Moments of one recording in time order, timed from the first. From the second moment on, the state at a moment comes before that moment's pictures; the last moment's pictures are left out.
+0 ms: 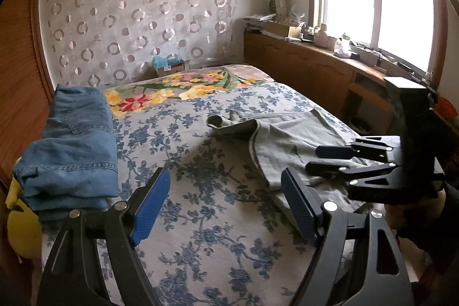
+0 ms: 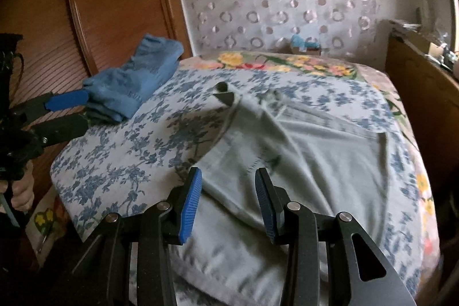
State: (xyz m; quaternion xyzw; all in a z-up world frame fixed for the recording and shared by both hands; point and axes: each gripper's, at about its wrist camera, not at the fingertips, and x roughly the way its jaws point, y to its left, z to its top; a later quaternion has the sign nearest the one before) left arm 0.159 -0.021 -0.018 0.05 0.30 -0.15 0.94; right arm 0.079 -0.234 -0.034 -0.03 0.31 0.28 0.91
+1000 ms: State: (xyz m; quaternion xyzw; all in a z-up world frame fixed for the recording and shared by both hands) left arm 0.204 -0.001 -0.047 0.03 0.33 -0.15 0.93; right arm 0.129 -0.206 -0.020 -0.08 0.32 0.28 0.90
